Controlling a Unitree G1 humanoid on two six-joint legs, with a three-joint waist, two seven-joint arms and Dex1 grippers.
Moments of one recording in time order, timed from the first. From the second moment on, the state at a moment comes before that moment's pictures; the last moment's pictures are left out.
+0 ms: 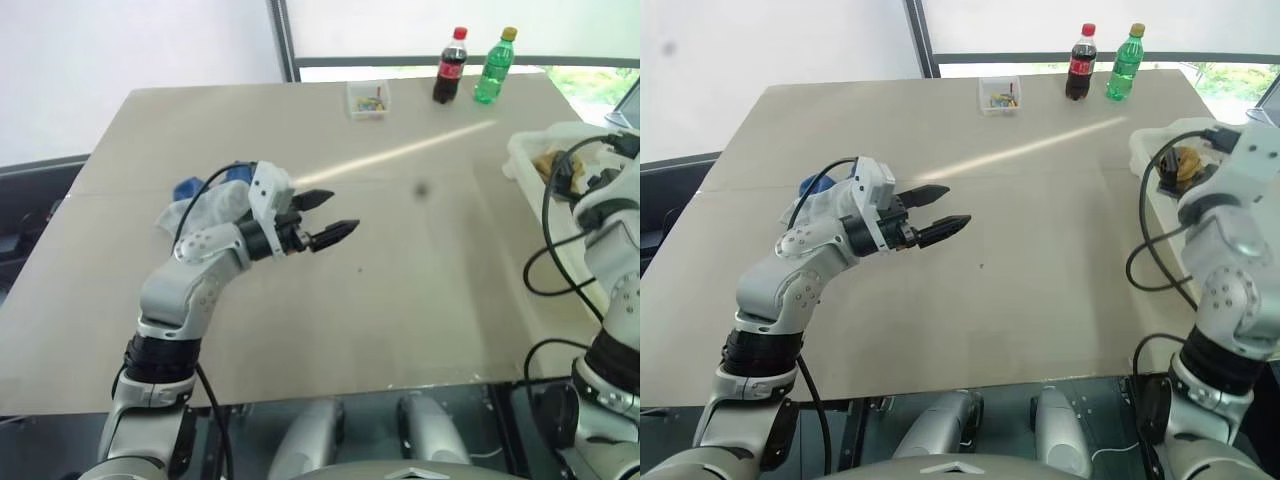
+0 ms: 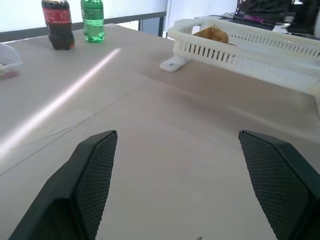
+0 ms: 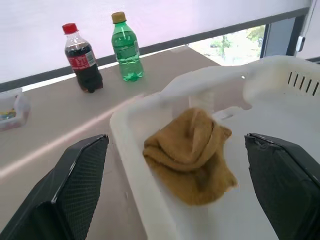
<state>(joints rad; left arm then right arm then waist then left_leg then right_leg) -0.46 0.51 0.01 -0.21 -0.53 0.57 -0.77 -0.43 -0.36 -0.46 -0.58 0.49 1.02 -0.23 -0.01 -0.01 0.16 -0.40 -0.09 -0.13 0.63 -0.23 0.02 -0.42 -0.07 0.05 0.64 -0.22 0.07</state>
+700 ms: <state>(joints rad) -0.28 0.55 0.08 -0.22 -0.51 0.45 -0.79 0.00 -0.49 -0.08 -0.79 0.40 0.73 0.20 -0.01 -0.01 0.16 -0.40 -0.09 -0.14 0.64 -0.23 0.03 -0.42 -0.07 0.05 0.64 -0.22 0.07</state>
